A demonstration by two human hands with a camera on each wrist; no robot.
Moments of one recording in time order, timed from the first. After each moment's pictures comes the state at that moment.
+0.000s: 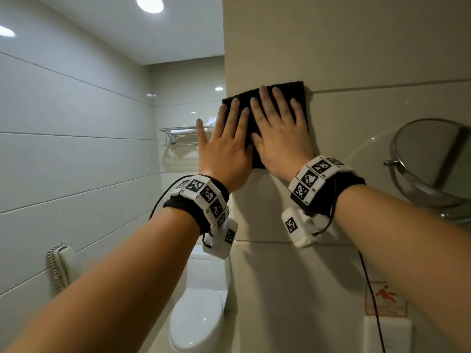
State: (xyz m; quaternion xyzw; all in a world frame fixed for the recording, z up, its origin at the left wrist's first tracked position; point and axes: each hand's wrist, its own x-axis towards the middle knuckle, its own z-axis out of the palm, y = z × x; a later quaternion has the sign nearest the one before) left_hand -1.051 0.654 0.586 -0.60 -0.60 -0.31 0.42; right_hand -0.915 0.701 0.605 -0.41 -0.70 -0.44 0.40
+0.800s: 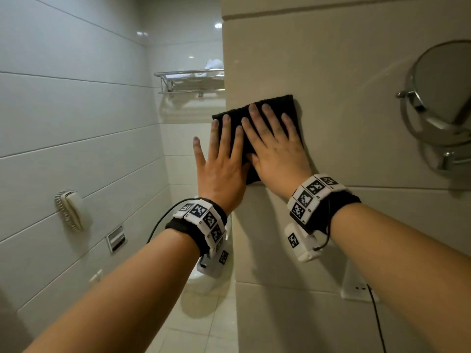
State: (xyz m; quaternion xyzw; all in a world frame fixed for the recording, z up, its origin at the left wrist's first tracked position) left_hand -1.048 0.645 0.434 -0.59 -0.64 -0.29 0.39; right_hand -0.909 0.692 0.466 -0.38 -0.76 -0.43 0.32
